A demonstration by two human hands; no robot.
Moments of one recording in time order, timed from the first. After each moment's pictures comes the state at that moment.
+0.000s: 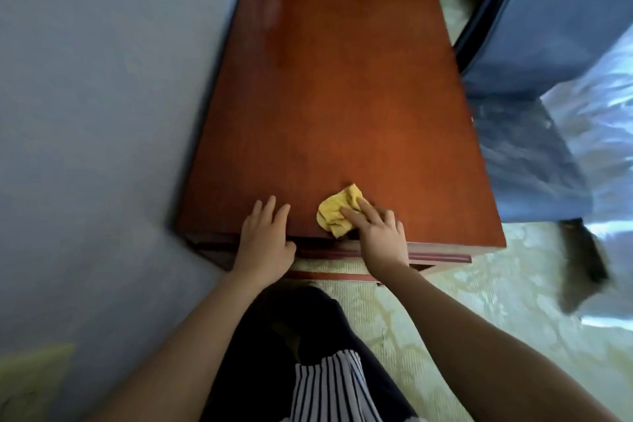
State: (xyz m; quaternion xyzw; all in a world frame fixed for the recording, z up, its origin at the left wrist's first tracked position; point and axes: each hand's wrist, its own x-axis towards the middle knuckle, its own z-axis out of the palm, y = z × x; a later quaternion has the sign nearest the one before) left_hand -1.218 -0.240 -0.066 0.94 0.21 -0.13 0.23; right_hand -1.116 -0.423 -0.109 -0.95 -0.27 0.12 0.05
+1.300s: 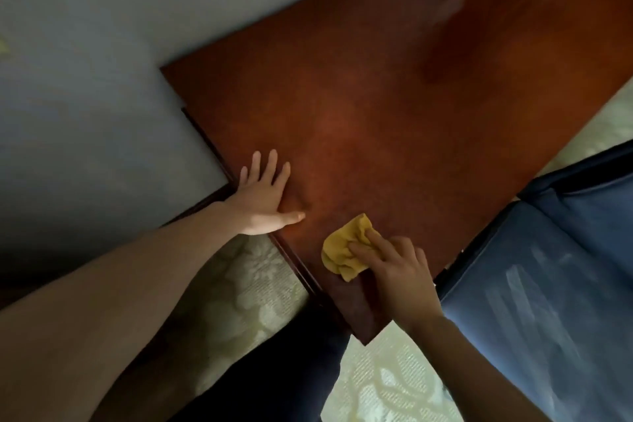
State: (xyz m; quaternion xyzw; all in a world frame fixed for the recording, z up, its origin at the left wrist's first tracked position) left_hand -1.101 -0.412 -0.096 0.84 0.44 -0.21 0.24; right_hand -0.903 -0.601 -0.079 -0.69 -0.71 0.07 0.06
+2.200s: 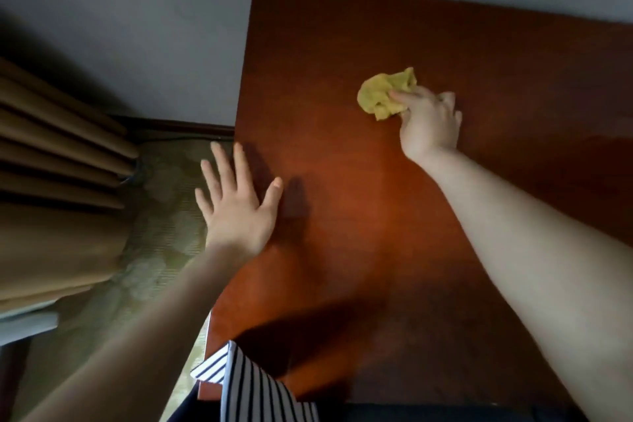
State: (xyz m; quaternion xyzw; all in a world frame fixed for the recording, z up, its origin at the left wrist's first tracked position) left_hand -1.007 -0.465 -0.114 0.37 0.87 0.16 0.29; right_hand -0.843 -0.257 -0.101 -0.60 -0.79 0.10 0.02
